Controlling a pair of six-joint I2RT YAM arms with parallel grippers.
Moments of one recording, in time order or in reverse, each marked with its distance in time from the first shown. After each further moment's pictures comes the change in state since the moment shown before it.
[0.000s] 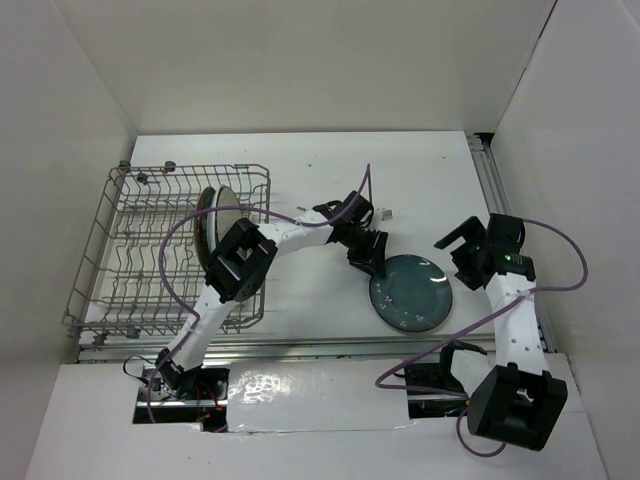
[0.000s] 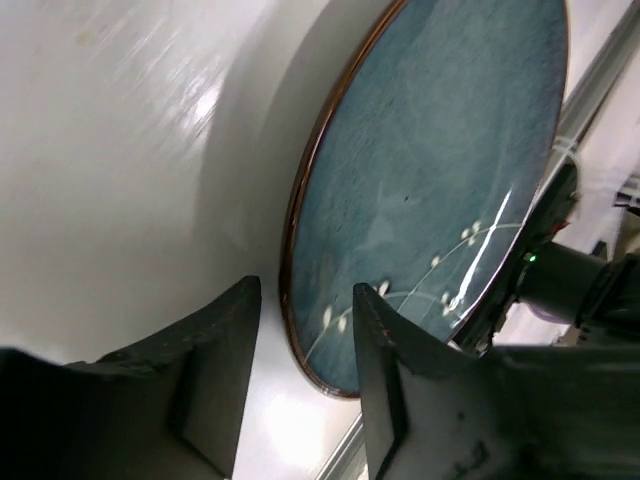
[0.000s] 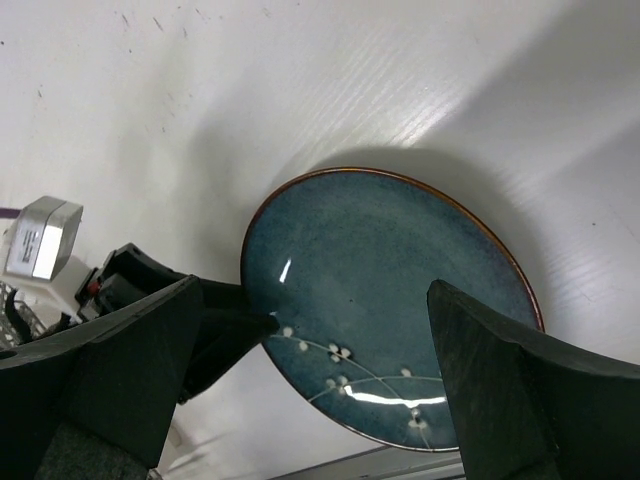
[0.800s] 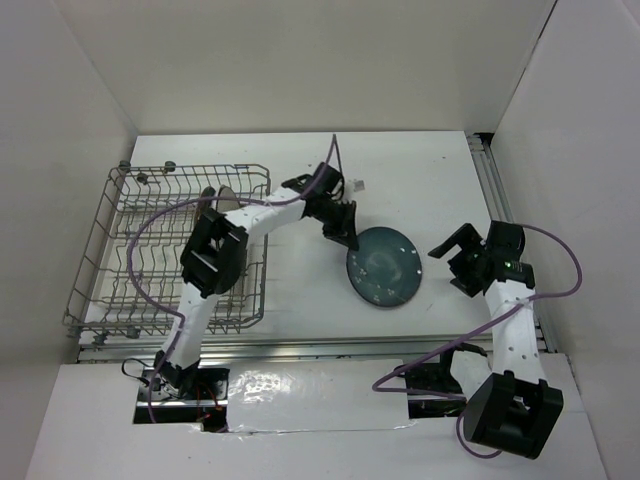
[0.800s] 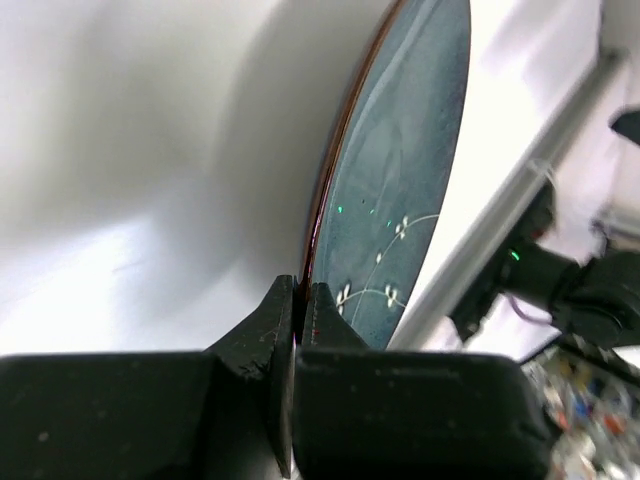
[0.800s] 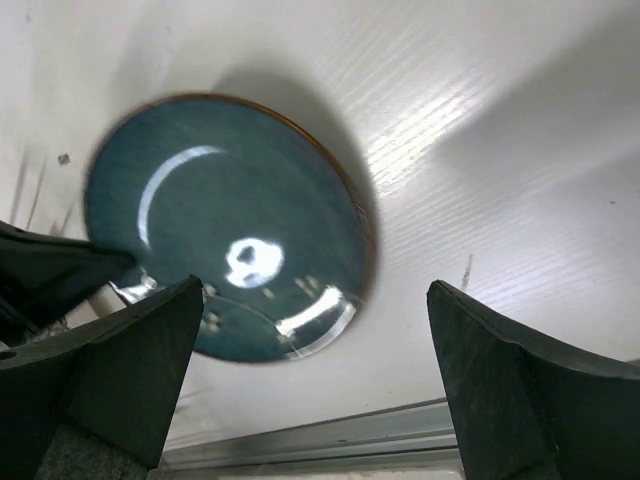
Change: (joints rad) left arm 0.138 -0.106 -0.001 -0.106 0.016 0.048; right arm -0.026 -0.059 -0.047 -0.040 -0.096 -0.084
